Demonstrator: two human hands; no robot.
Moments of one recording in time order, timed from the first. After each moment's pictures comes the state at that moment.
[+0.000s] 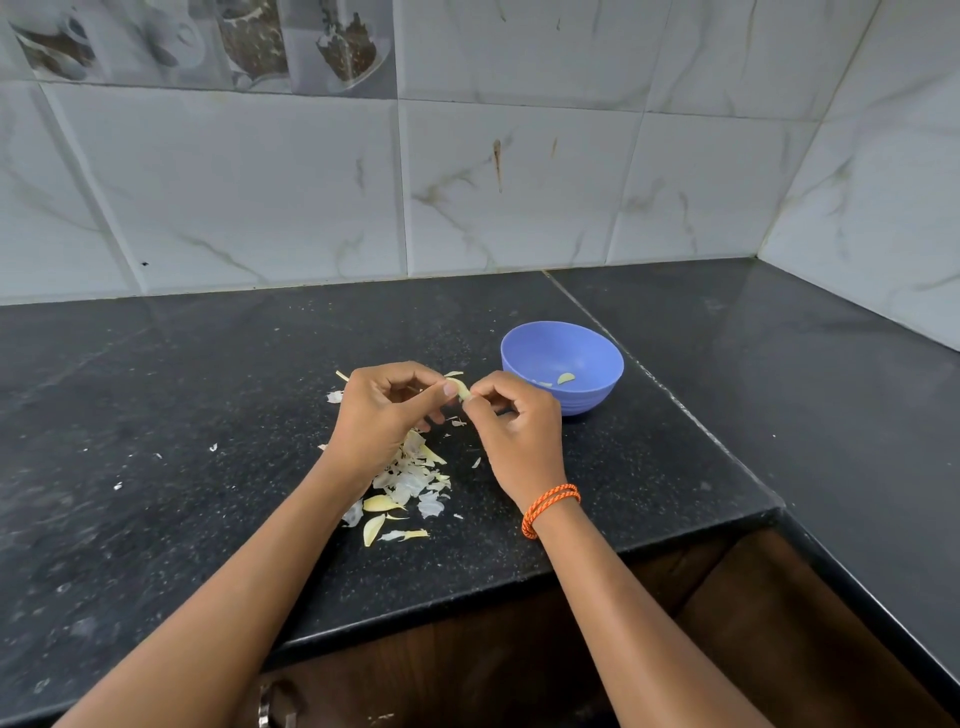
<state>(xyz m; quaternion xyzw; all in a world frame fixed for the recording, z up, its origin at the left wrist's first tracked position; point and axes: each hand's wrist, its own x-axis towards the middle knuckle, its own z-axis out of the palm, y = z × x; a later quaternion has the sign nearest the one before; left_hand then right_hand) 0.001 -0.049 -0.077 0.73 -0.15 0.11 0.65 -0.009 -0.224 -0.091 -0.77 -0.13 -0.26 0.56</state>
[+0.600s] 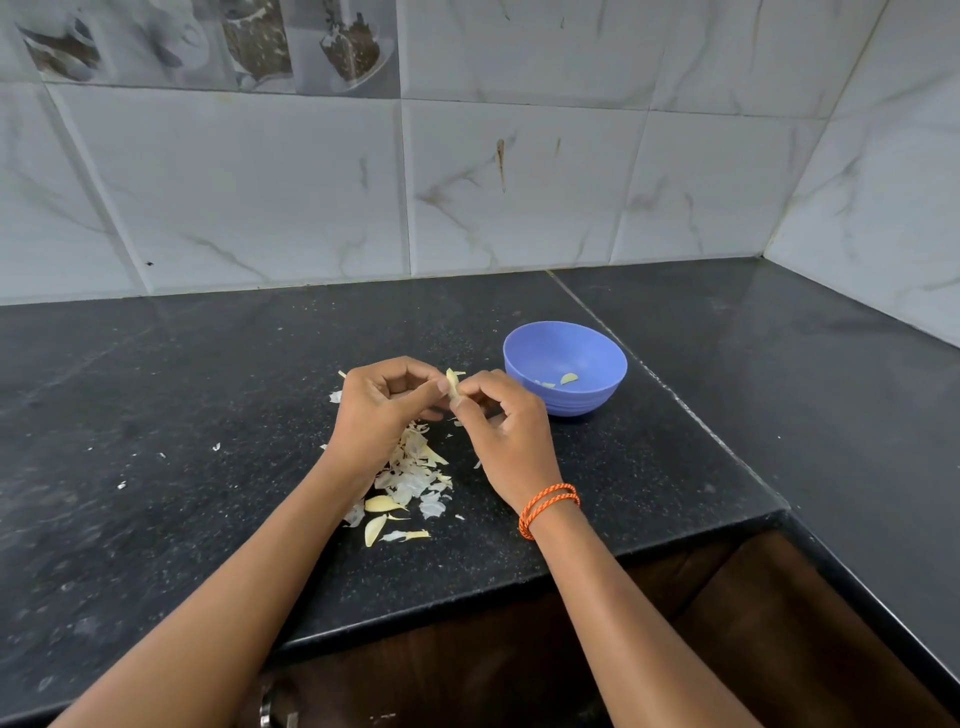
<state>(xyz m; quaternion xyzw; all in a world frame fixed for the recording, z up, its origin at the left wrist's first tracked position) 0.002 -0.051 -0.077 0.70 -0.13 0.11 0.70 -0.007 -0.218 -0.092 -0.79 -0.17 -0.22 0.55</state>
